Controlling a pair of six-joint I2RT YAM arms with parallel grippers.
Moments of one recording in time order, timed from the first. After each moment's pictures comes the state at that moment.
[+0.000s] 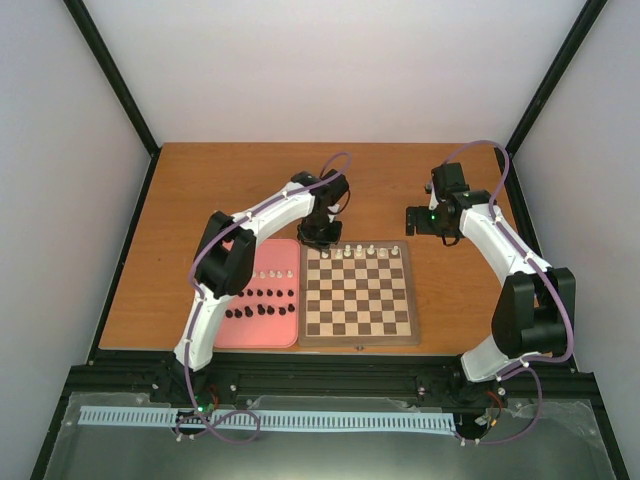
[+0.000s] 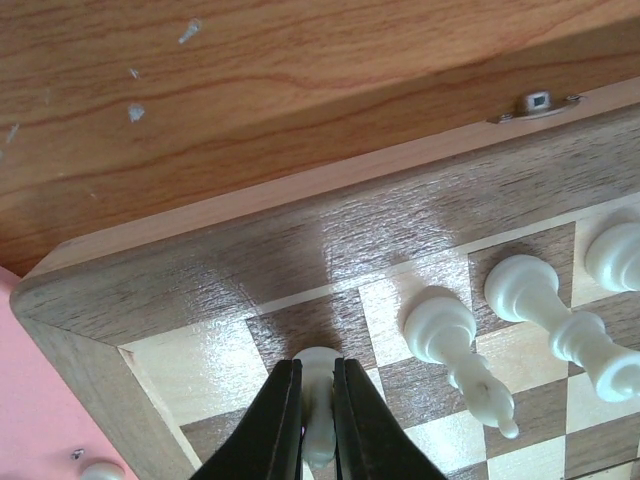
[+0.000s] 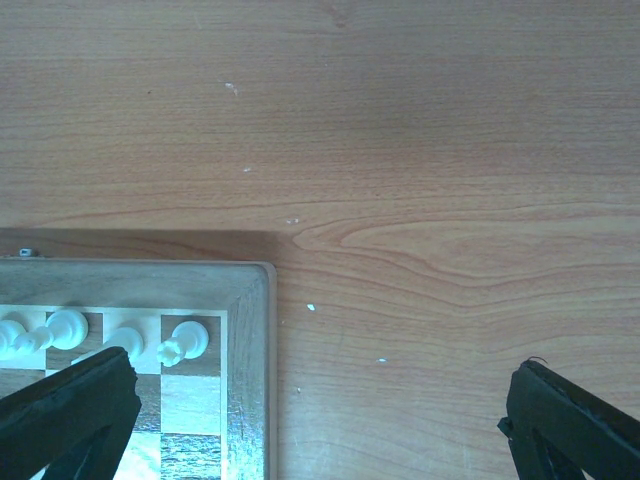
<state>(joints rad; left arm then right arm) -0.66 2.25 1.94 -1.18 0.13 -0.46 0.16 1.55 1.22 -0.79 0.01 0.16</state>
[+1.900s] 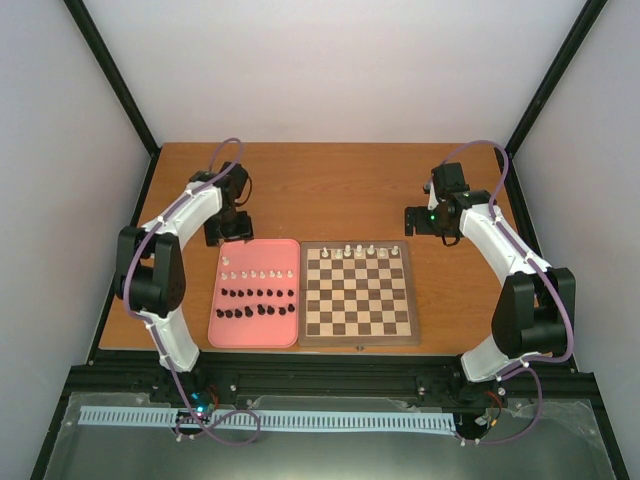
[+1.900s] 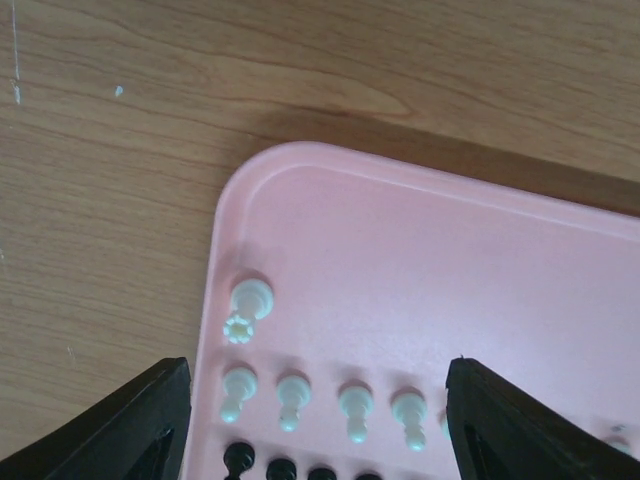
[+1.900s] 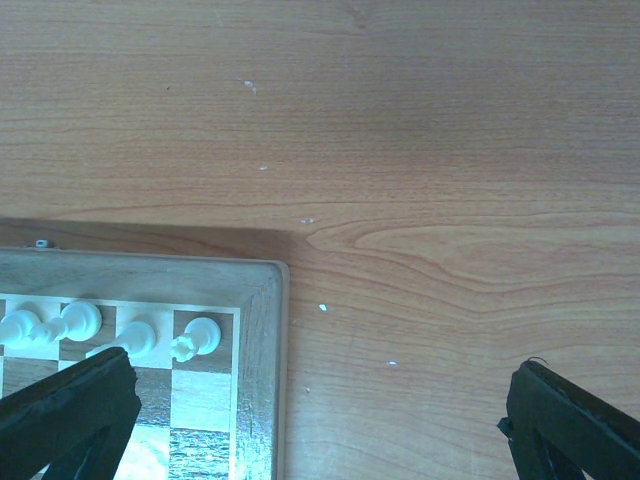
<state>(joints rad) -0.22 1.82 1.45 -1.11 -0.13 -0.48 0.16 1.55 1.22 -0.78 -0.02 0.14</state>
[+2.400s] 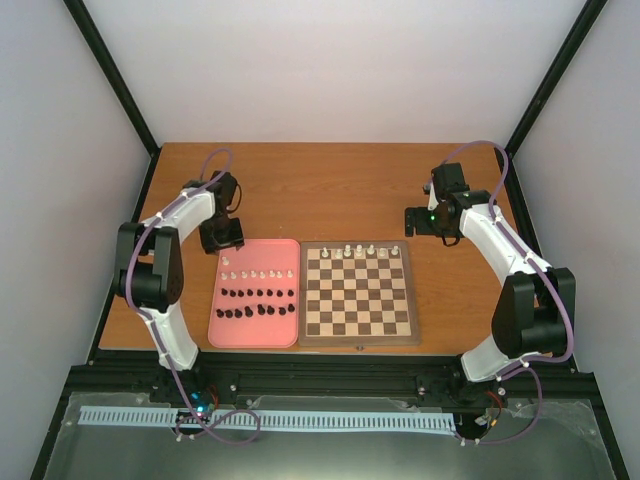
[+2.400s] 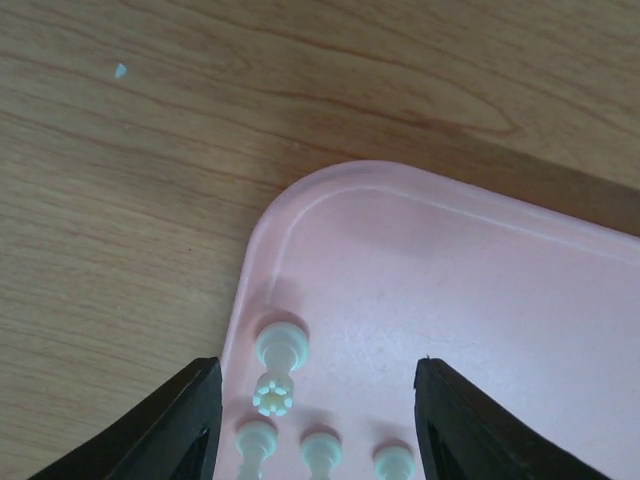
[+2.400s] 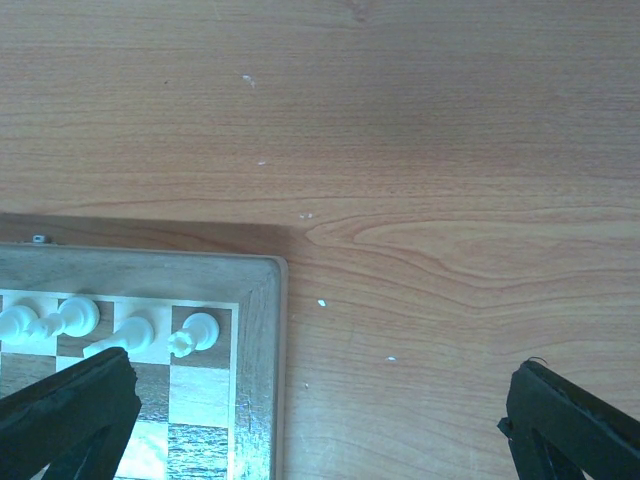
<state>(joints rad) -0.13 1.85 1.35 -1.00 -0.08 -0.47 0.16 1.55 1.22 -0.79 -0.02 0.14</state>
